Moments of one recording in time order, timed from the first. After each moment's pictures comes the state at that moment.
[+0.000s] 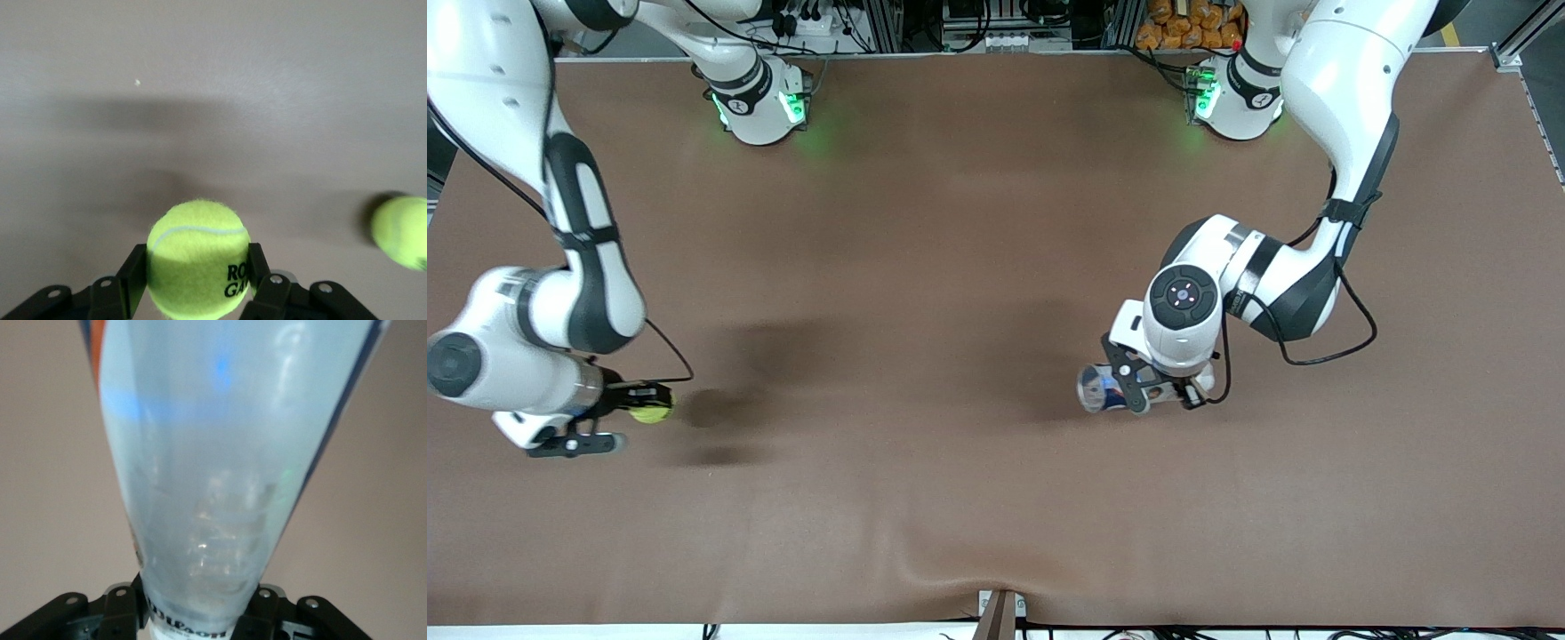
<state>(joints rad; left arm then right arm) -0.21 0.61 -0.33 -1.51 0.37 2.03 0.56 -0.03 0.55 -0.08 -1.57 0.02 2.03 -0.18</state>
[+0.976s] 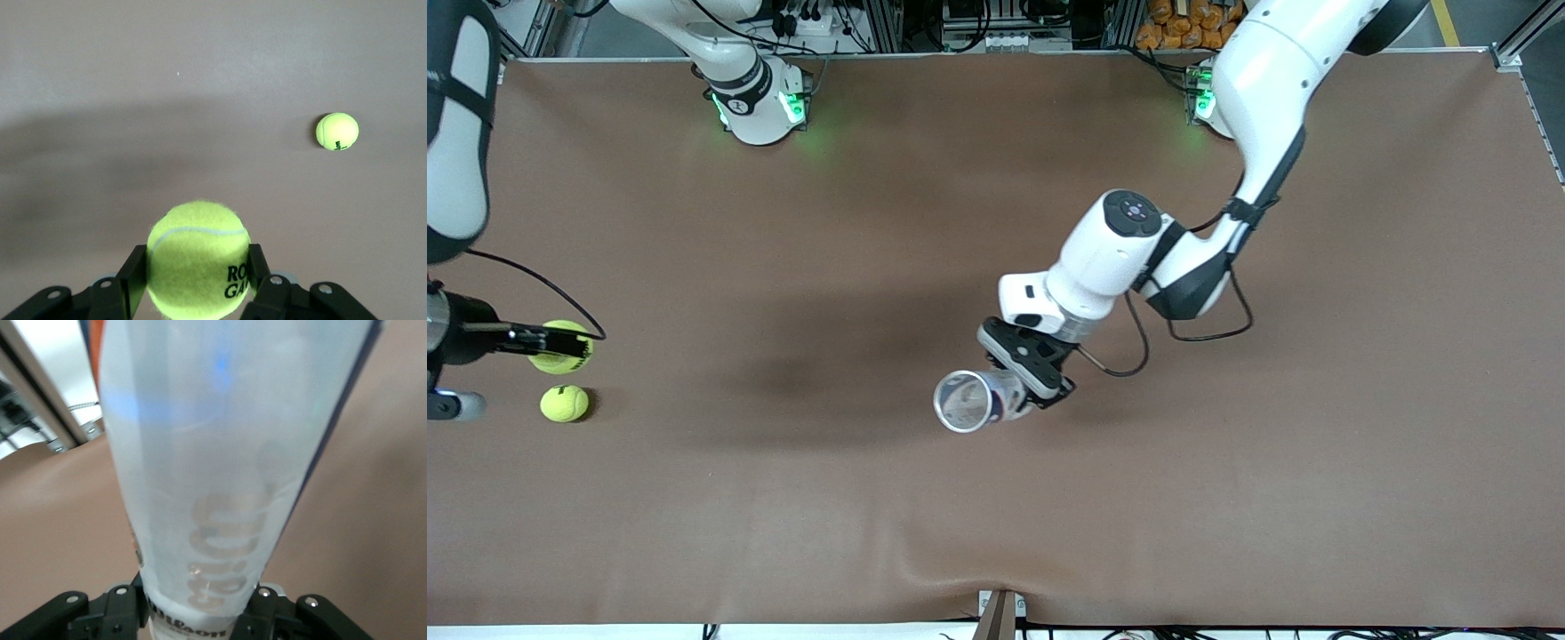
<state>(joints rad) -0.38 0.70 -0.37 -1.50 0.22 2.79 -0.08 -0.02 0.42 -0.07 -1.19 0.03 1.48 0.00</state>
